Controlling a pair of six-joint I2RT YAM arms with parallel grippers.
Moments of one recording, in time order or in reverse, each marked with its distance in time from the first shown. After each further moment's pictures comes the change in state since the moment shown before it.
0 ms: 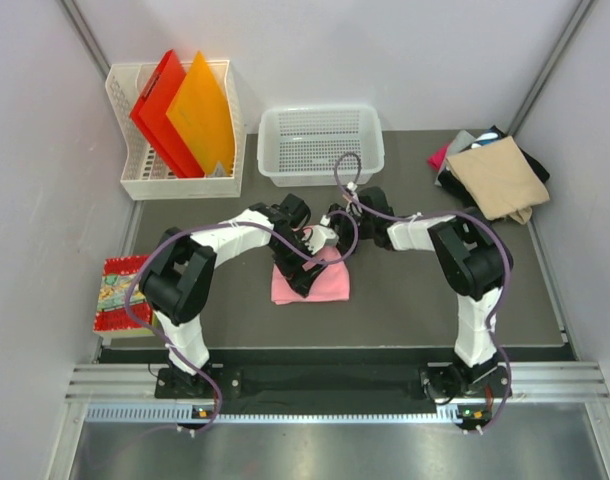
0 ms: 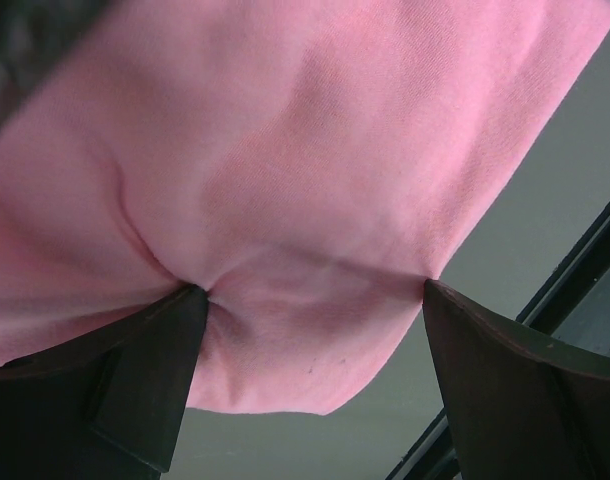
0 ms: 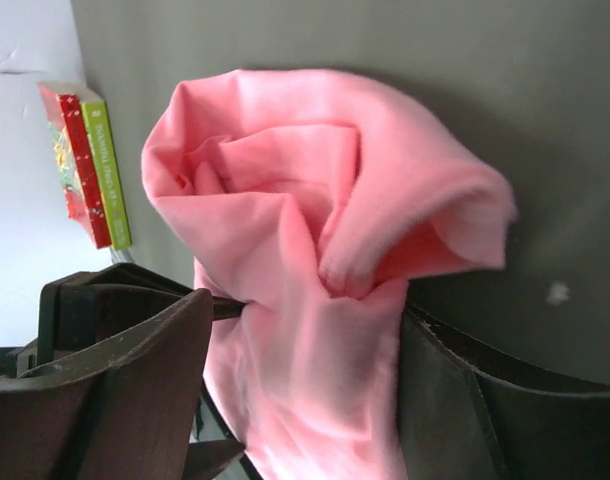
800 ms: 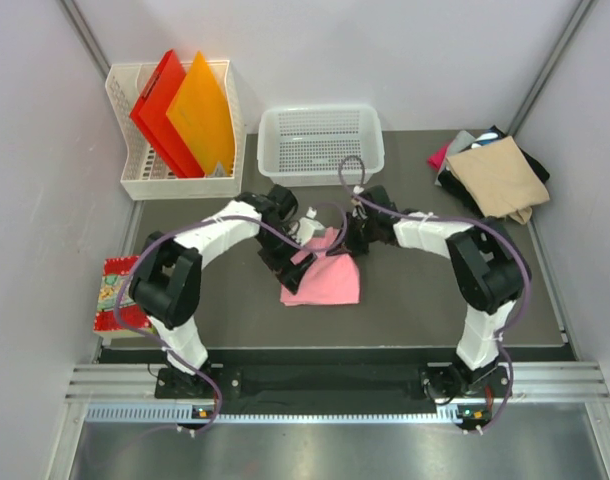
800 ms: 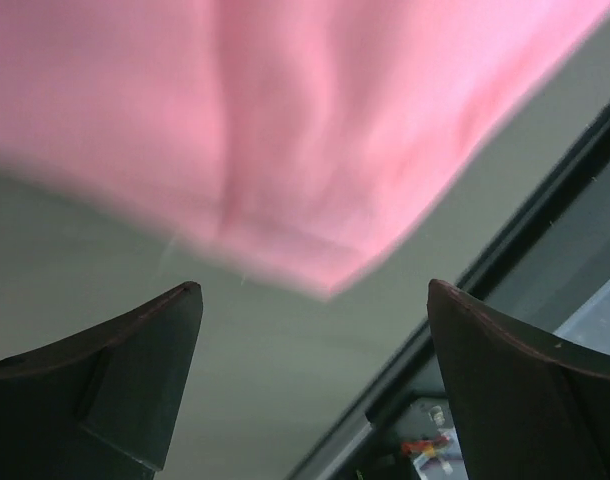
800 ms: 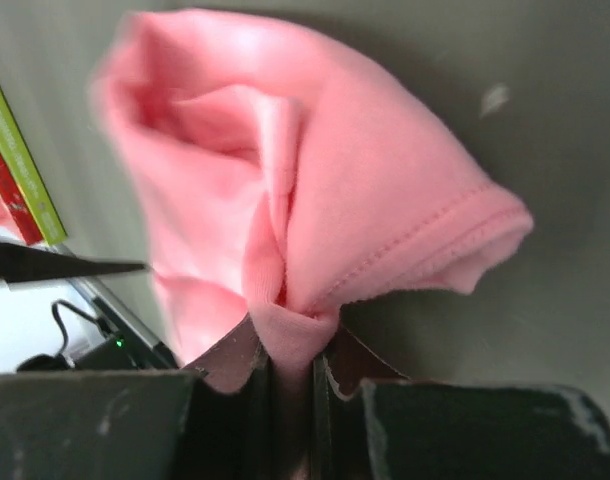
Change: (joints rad) left arm 0.043 -0.051 0.034 -0.152 -0.003 -0.018; right arm 0.044 -0.119 -0.001 -0.308 0.138 -0.035
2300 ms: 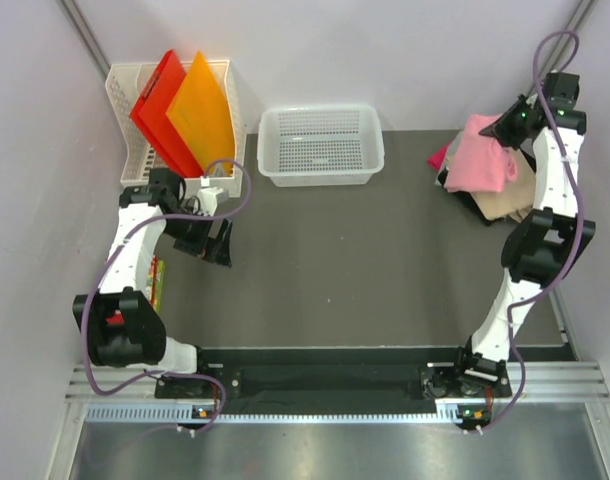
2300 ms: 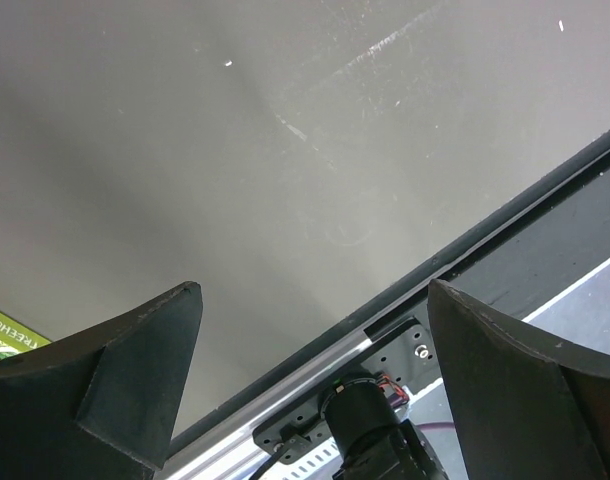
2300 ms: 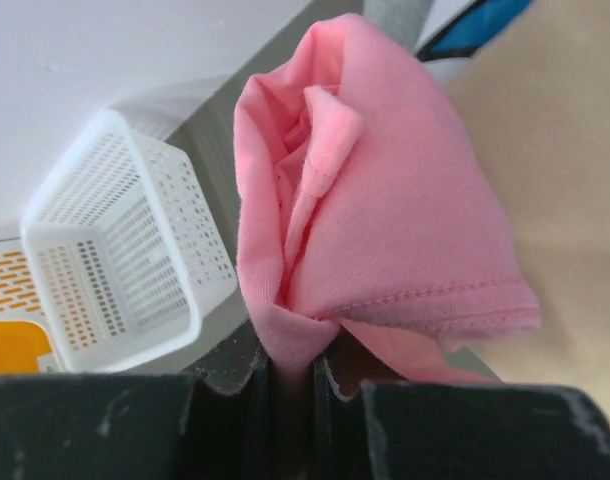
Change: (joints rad) left arm 0.635 -0.334 0.026 -0.290 0.075 0.103; right arm -0.828 0.160 1.059 -0.724 0.130 -0.227
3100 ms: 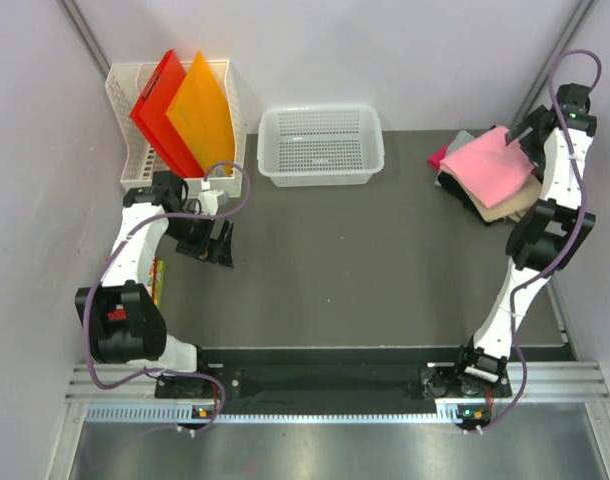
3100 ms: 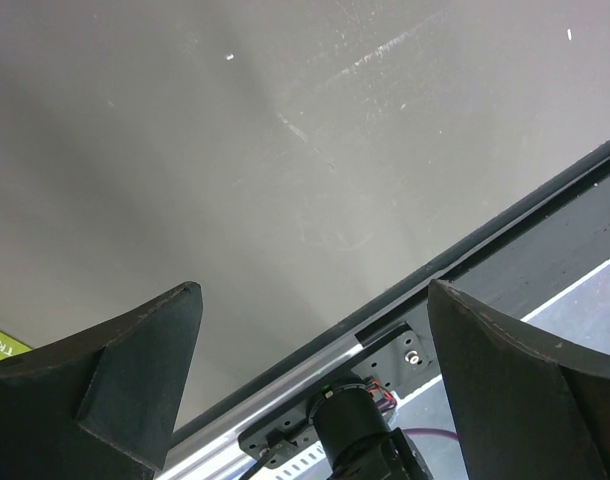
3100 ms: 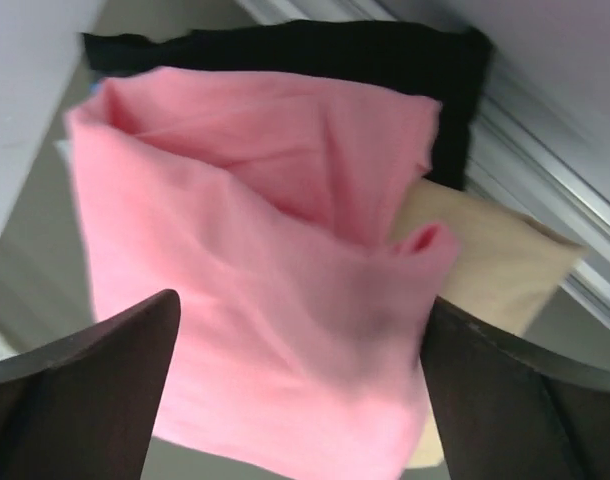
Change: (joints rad) left arm 0.002 0.026 -0.030 0.031 -0.003 -0.044; right arm -0.085 0.203 0.182 -0.114 0.348 0.041
